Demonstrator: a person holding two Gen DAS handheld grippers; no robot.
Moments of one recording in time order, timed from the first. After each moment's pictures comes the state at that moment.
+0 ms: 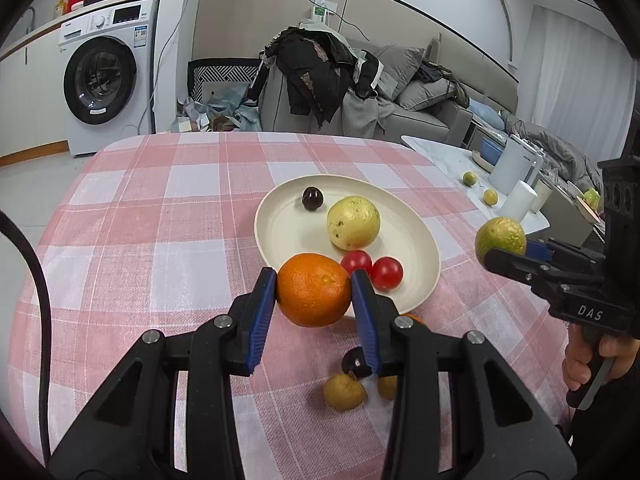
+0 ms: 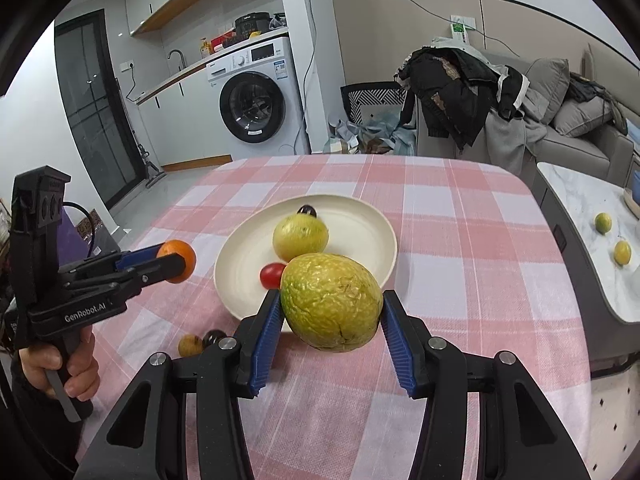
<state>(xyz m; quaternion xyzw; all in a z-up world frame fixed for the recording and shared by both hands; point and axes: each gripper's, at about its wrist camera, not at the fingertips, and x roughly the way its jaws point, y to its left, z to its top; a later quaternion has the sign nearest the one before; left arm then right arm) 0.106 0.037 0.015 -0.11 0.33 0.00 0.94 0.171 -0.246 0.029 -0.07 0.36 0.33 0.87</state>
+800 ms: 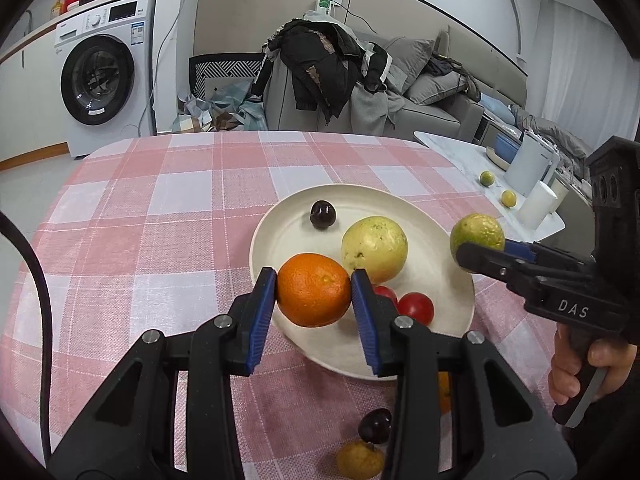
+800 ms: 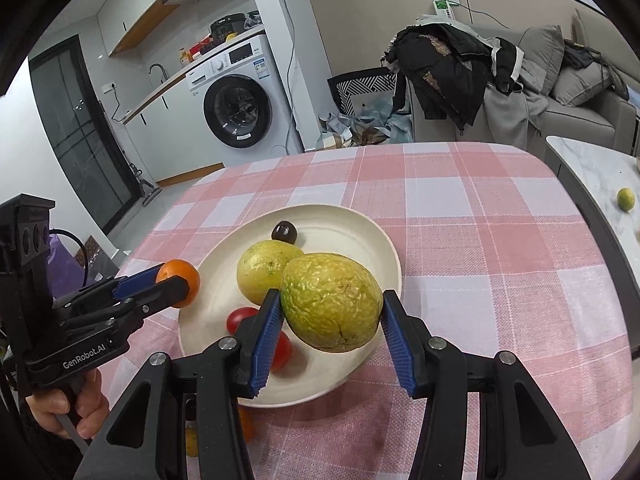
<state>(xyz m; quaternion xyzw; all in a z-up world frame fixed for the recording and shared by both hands) 0.173 0.042 -0.007 -0.10 0.35 0.01 0.93 0.235 -0.221 -0.003 -0.02 0.39 0.32 0.86</state>
